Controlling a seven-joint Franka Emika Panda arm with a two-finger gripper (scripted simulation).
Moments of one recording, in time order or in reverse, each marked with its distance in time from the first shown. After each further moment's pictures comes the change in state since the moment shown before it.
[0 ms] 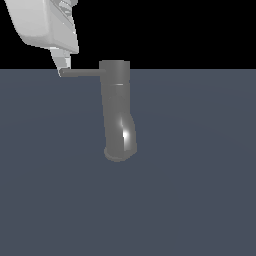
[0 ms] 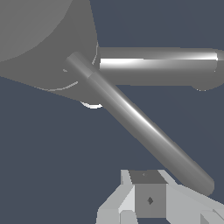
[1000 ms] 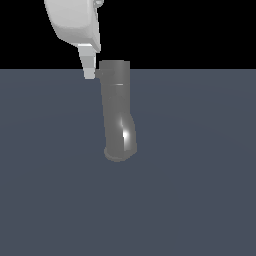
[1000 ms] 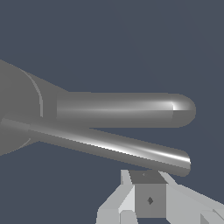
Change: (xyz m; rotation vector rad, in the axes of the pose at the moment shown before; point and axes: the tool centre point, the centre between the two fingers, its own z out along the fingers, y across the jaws) arm 0.056 0.049 0.000 -0.002 0.002 0.006
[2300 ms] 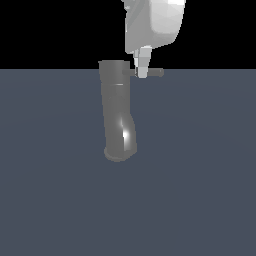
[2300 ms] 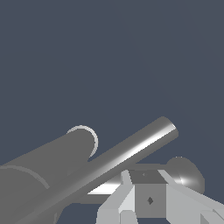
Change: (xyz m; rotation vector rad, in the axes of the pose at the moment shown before) arm 0.096 -0.014 0.000 -0.004 0.002 -0.024
